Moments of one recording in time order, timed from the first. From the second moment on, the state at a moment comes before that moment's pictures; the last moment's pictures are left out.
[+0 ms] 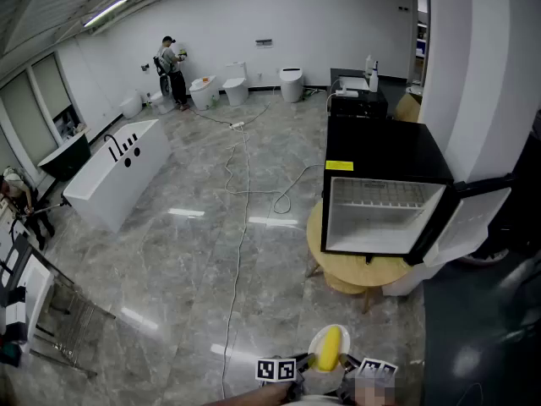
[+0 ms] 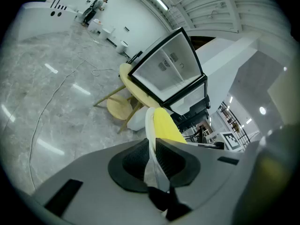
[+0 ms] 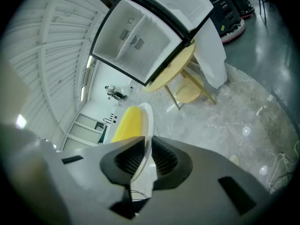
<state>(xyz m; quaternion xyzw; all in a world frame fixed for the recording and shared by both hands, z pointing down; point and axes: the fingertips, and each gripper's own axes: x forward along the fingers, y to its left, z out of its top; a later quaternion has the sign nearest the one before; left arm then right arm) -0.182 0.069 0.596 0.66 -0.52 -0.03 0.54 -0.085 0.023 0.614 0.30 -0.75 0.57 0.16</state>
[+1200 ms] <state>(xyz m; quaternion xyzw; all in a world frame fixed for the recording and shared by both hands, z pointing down) -0.028 0.191 0.570 0.67 -0.53 -0.05 0.51 0.069 0.134 0.577 0.31 -0.79 0.50 0.16</state>
